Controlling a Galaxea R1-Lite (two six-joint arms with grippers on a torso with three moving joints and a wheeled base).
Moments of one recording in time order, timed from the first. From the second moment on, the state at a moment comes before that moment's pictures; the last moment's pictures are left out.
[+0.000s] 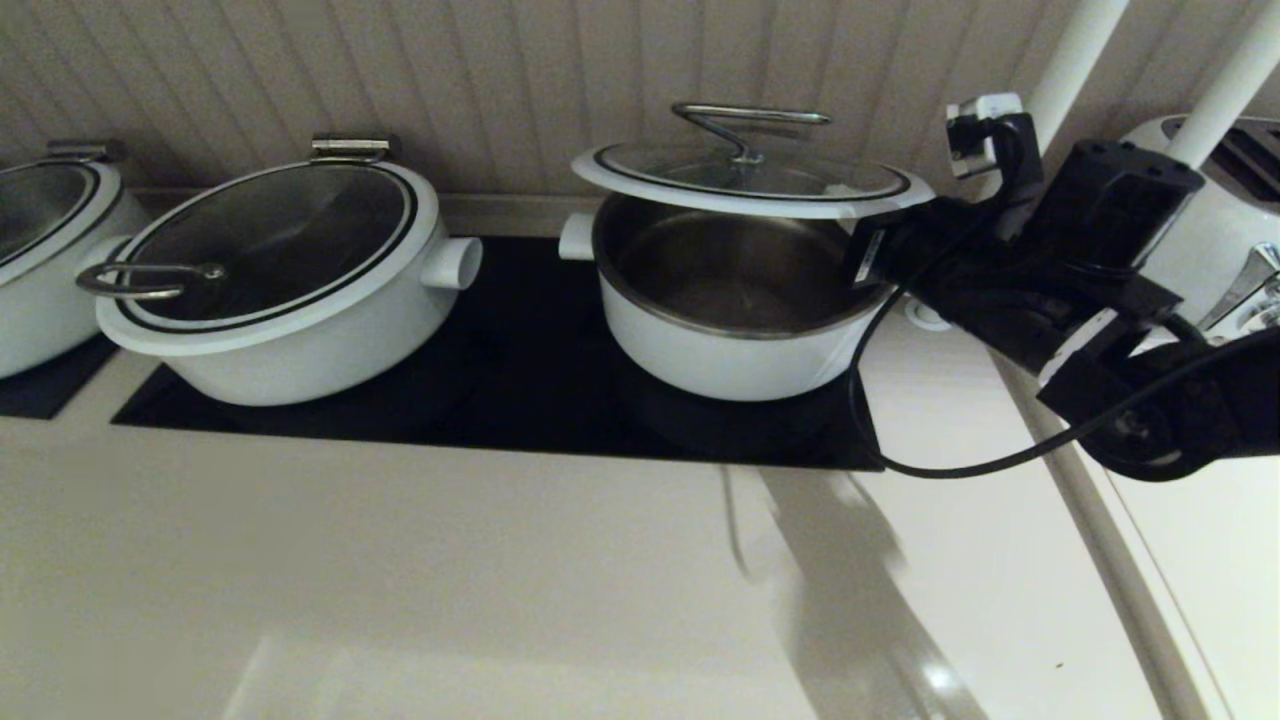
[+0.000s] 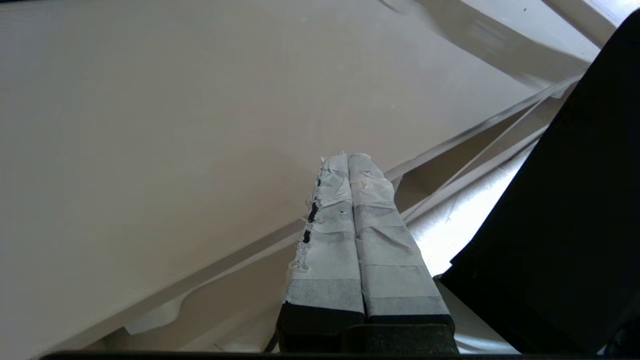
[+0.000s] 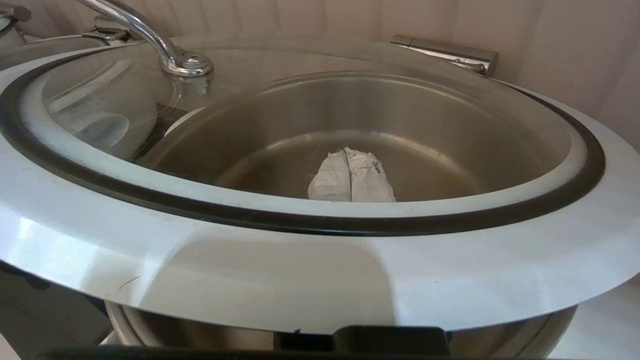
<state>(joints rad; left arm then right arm) -0.63 0.00 -0.10 0.17 -0.08 -0.05 0.41 1.84 -1.11 -0.99 0.07 -0.02</state>
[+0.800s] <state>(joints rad) -0.61 0.00 -0.10 0.17 -0.02 -0.04 0.40 1.83 -1.11 -1.00 0.07 -0.02</state>
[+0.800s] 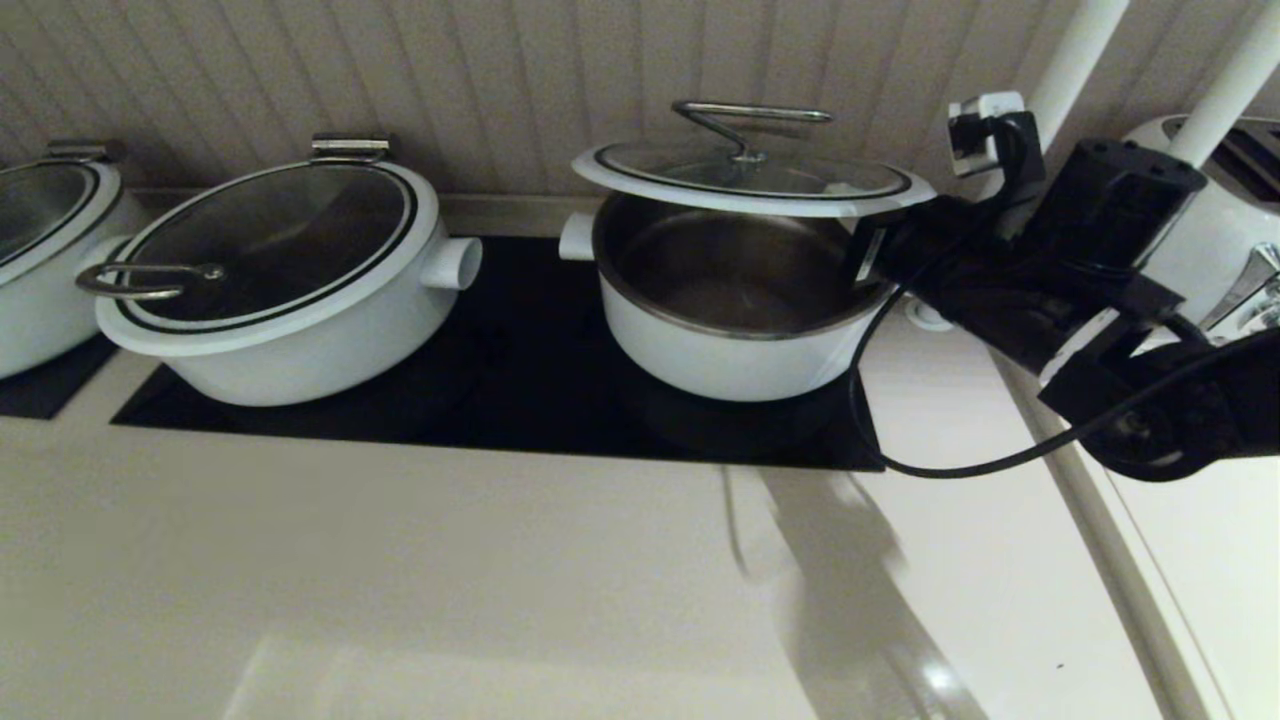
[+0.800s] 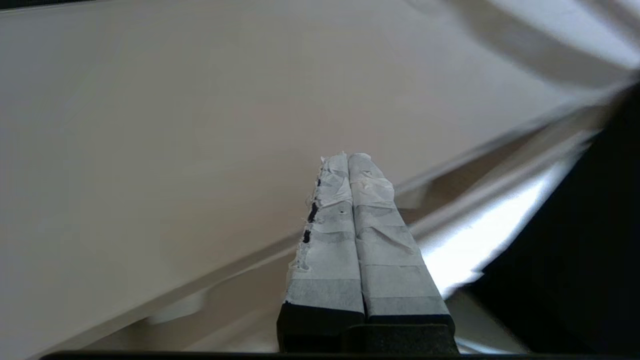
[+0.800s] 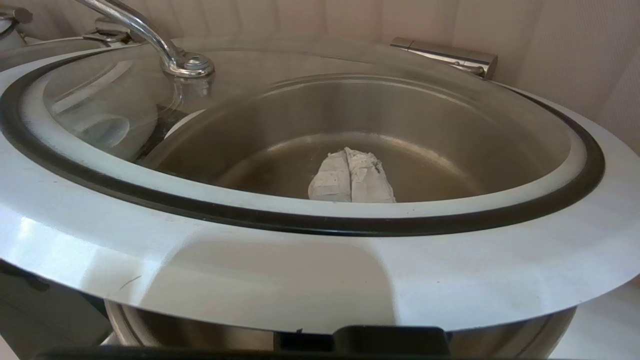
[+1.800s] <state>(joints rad) -0.40 0.31 -0.12 0.28 0.04 0.00 0.38 1.82 -1.11 -1.00 0.08 -0.02</state>
